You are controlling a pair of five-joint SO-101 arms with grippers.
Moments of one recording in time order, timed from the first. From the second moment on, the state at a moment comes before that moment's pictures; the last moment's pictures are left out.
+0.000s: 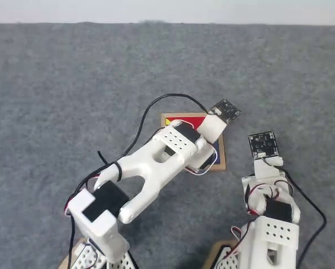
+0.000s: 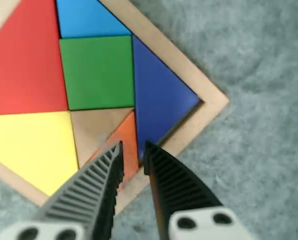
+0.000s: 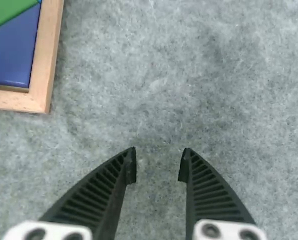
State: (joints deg) left arm 34.7 12.2 20.4 58.9 1.1; right arm 9.5 -74.5 89.2 50.0 21.6
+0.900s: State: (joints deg) left arm -4.3 -81.7 78.1 49.0 4.4; right arm 9.0 -74.5 84.9 57.0 21.6
